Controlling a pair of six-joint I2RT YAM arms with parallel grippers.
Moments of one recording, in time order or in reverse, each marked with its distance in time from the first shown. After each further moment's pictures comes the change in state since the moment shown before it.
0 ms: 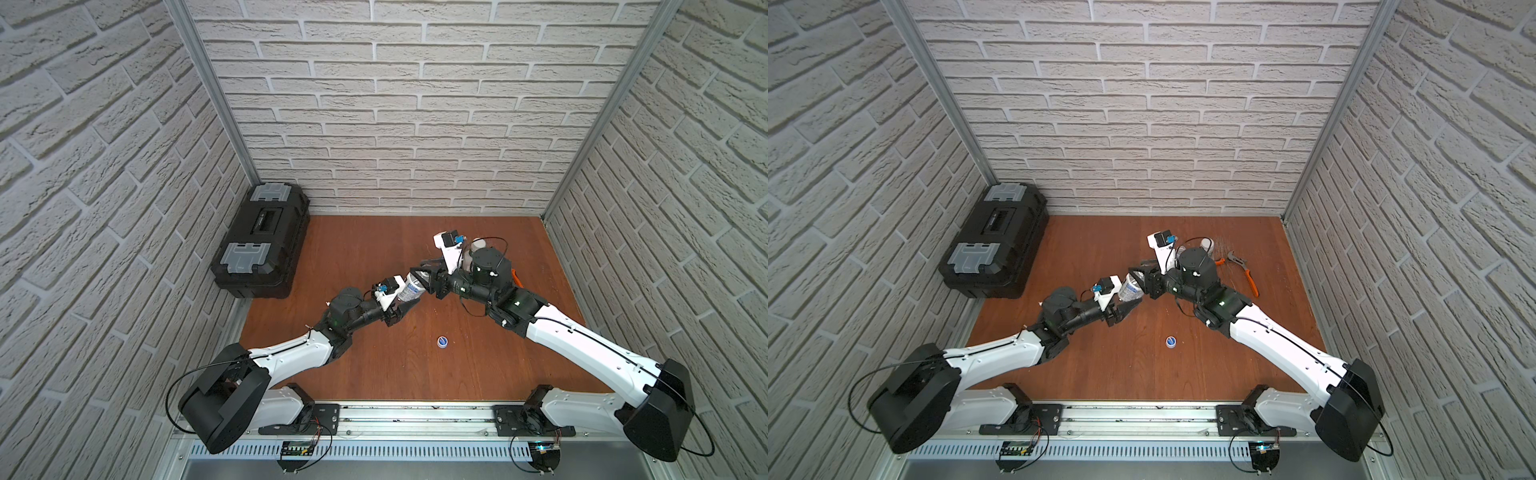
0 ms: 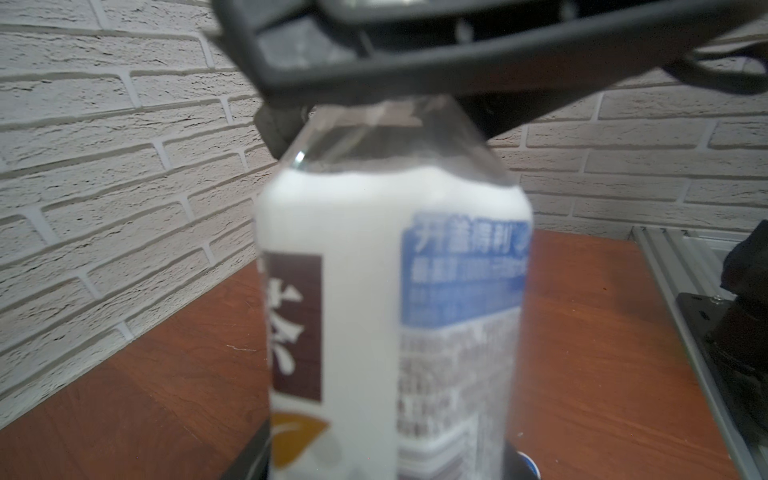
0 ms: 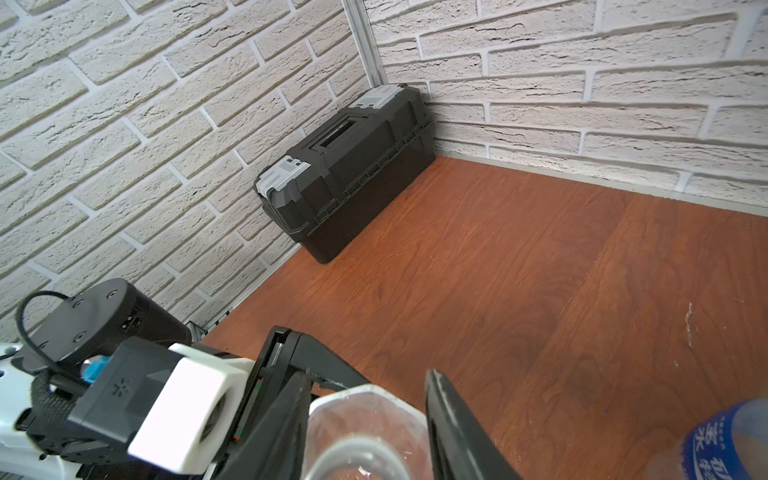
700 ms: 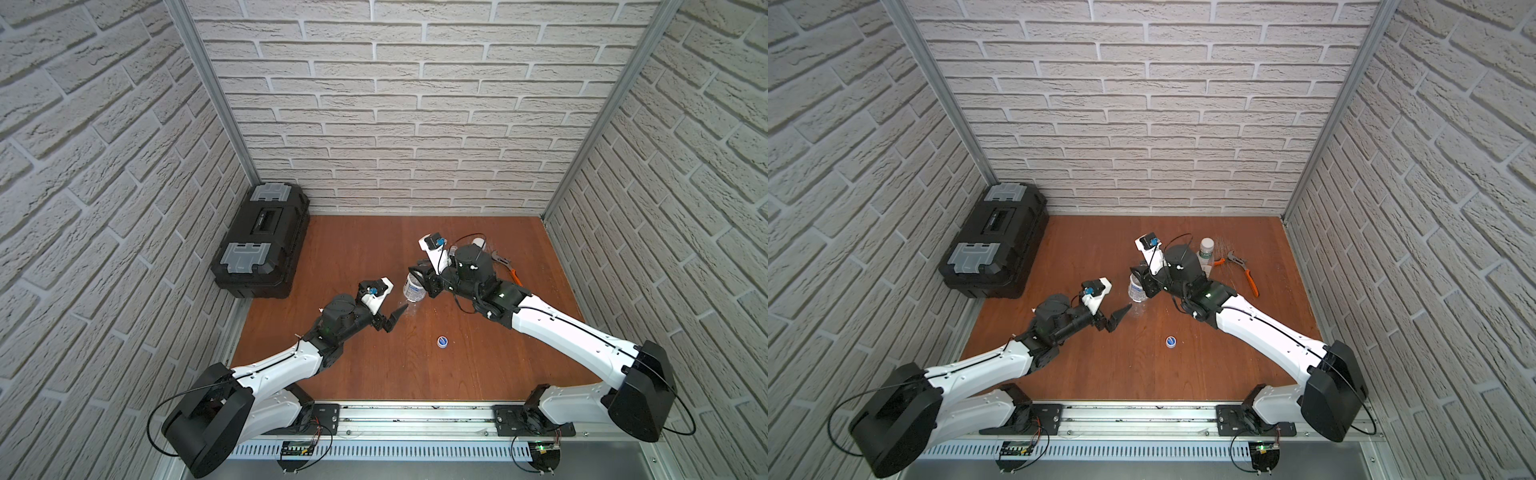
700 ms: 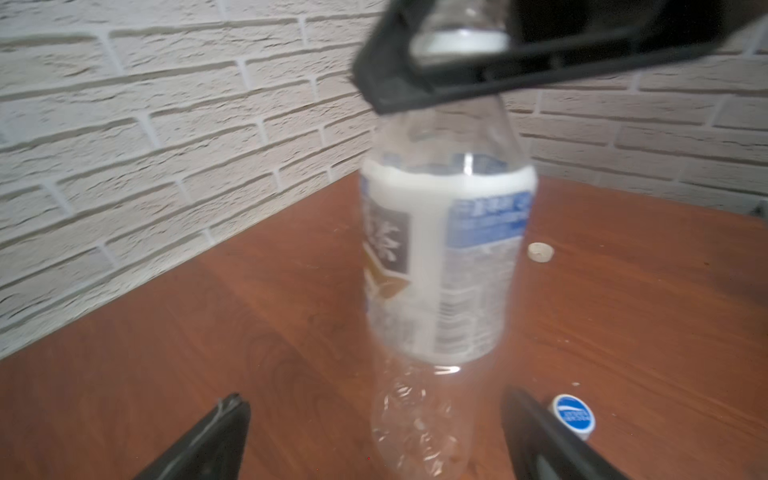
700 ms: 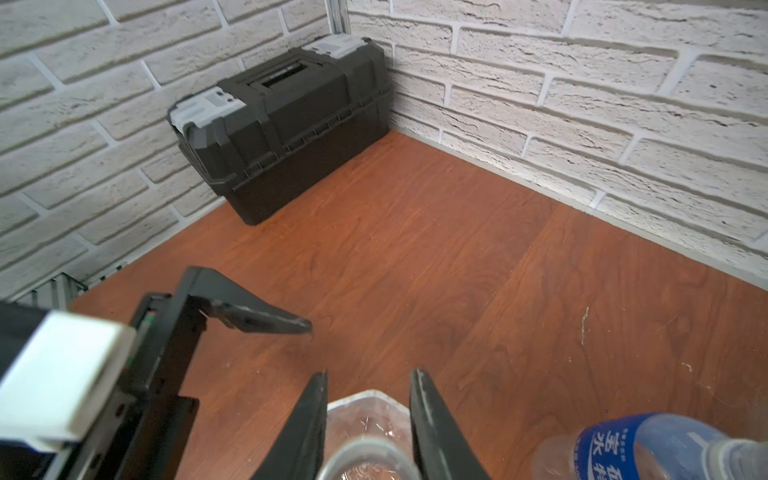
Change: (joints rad) left arm 0.062 -0.142 -0.085 -0.194 -0.268 -0.053; right arm 0.023 0.150 0.065 -0.072 0.150 -0.271
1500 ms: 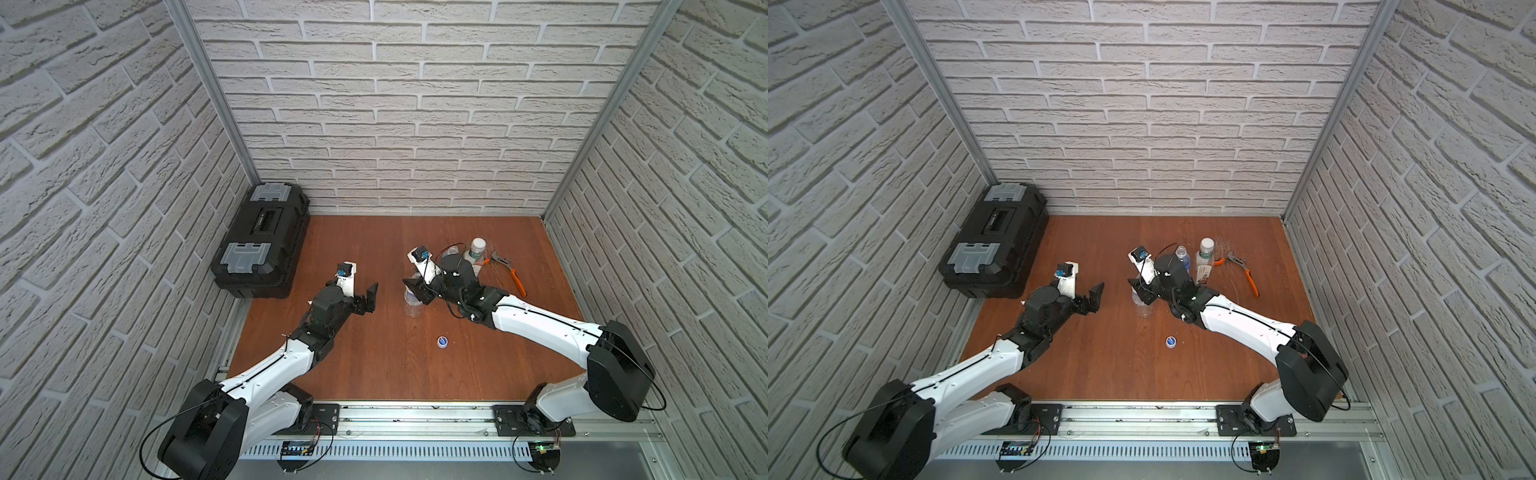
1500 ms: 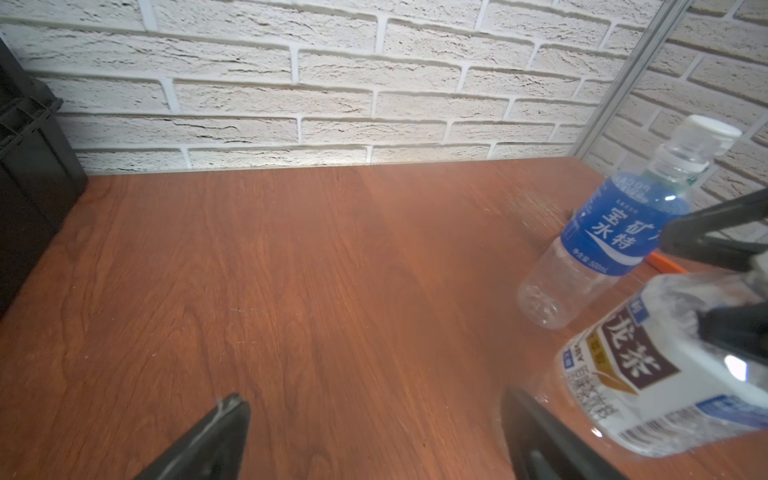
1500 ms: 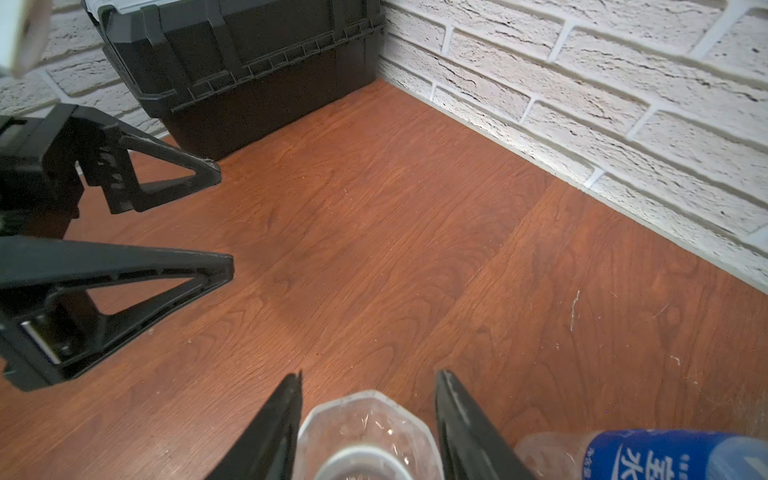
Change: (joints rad) left arm 0.136 -0.056 0.025 -0.184 -0.214 -0.273; right arm 0.007 0.095 -0.087 0.123 0.039 -0.093
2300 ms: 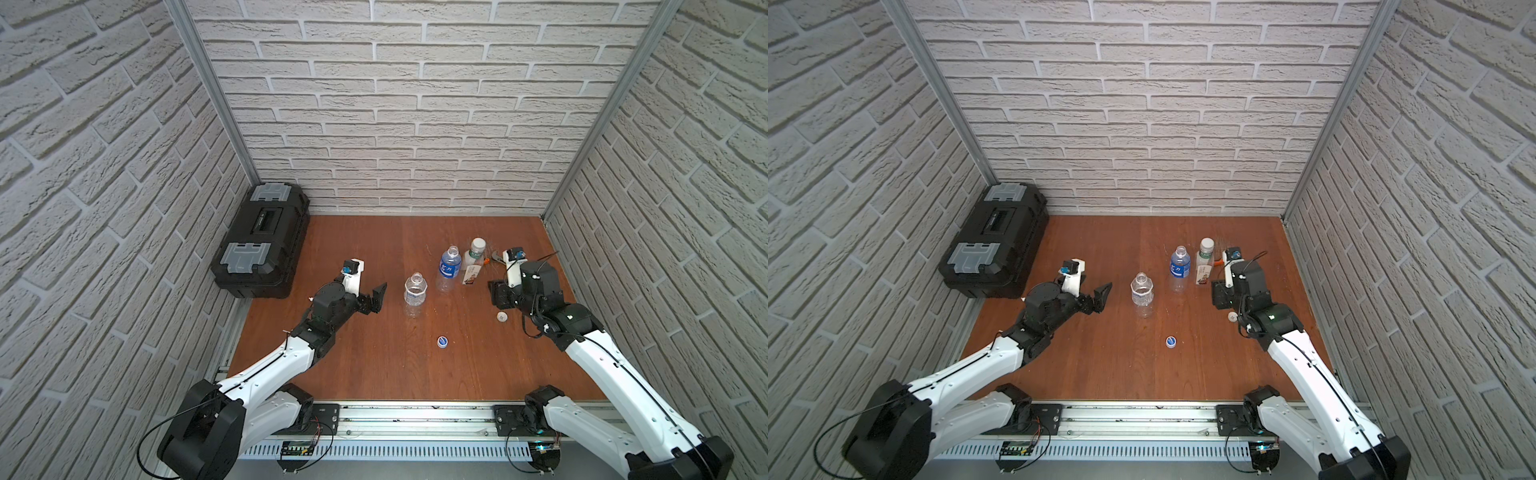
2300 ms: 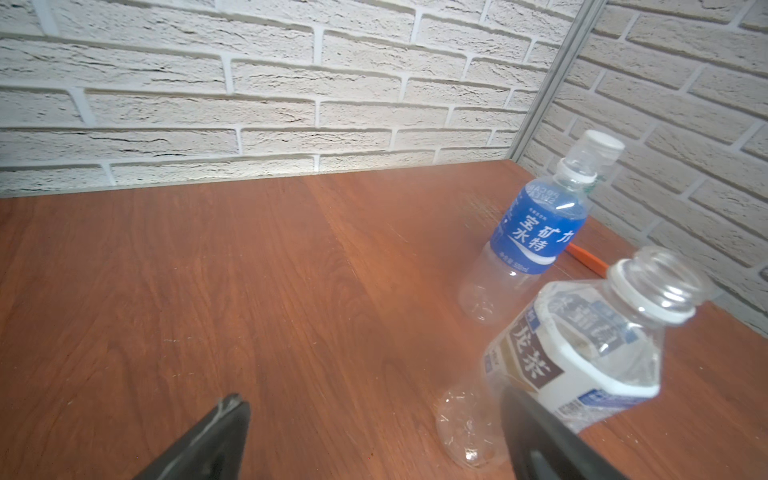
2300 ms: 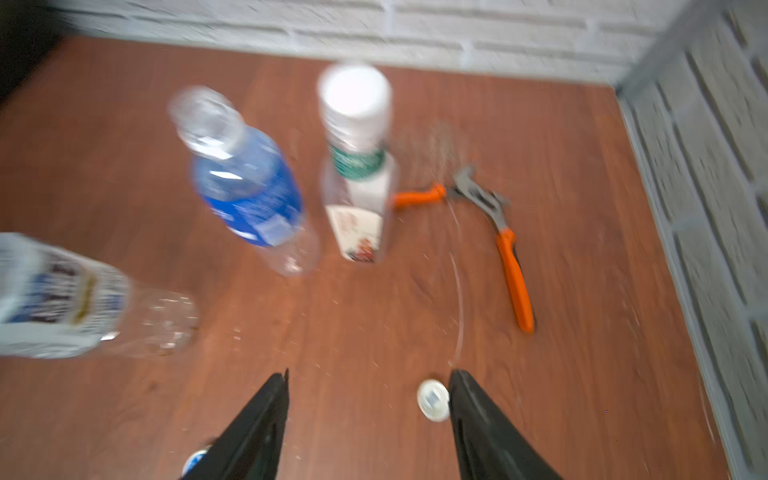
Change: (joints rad) left arm -0.021 0.000 0.047 -0.016 0.140 0.006; right arm -0.488 -0.509 -0.137 -0.669 0.197 0.207
